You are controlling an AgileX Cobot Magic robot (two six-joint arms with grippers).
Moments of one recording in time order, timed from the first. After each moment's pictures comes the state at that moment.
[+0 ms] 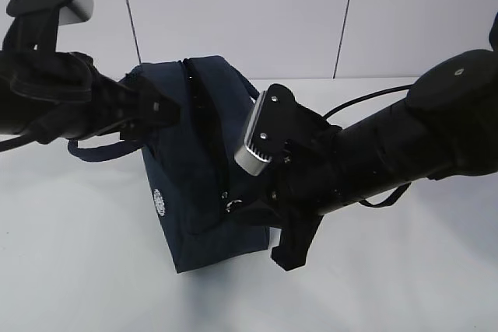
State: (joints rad) left arm -0.57 1.39 -0.80 -0.65 0.16 0.30; right arm 0.52 1.68 -0.91 1.21 0.57 -1.76
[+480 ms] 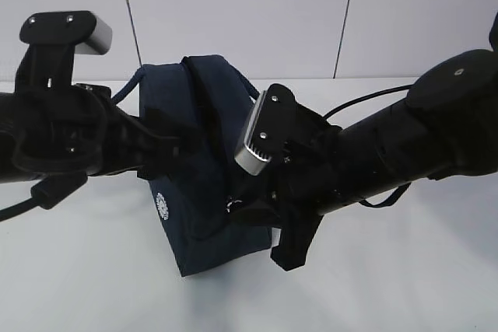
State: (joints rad) left arm -0.73 1.36 -0.69 -0.66 -0.02 0.32; right arm 0.52 1.68 -0.91 1.21 0.57 -1.75
